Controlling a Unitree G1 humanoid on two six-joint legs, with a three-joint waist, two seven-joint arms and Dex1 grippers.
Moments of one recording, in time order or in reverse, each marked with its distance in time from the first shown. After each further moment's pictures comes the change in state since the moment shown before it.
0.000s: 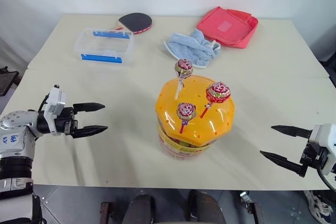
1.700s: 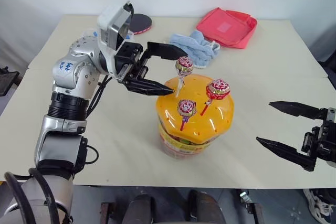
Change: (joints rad) left arm -0.651 -0.262 -0.390 -0.167 -0.315 0.268 -0.003; right arm -0.014 -0.002 -0.198 -0.399 0.394 0.264 -0.125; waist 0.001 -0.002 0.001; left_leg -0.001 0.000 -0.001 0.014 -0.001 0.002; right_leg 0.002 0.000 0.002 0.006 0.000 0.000
